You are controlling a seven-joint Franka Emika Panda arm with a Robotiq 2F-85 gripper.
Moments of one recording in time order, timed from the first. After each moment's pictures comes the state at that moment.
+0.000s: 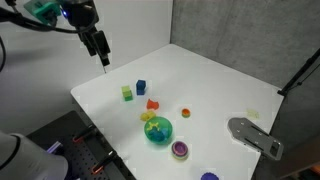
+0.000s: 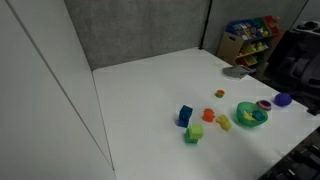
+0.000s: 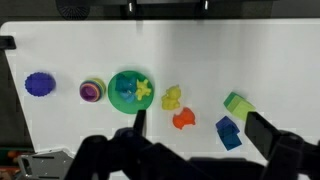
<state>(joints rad) 0.00 -0.76 0.05 -2.57 -0.02 1.82 0.09</state>
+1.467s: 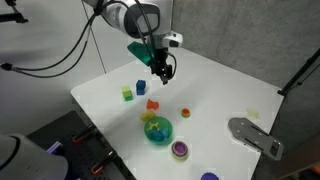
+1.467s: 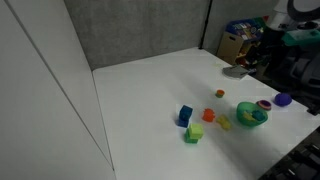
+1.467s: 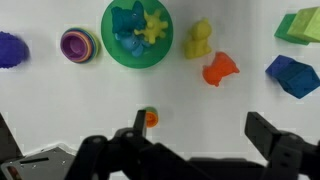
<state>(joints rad) -0.07 0.04 -0.06 -2.24 -0.01 2.29 0.09</state>
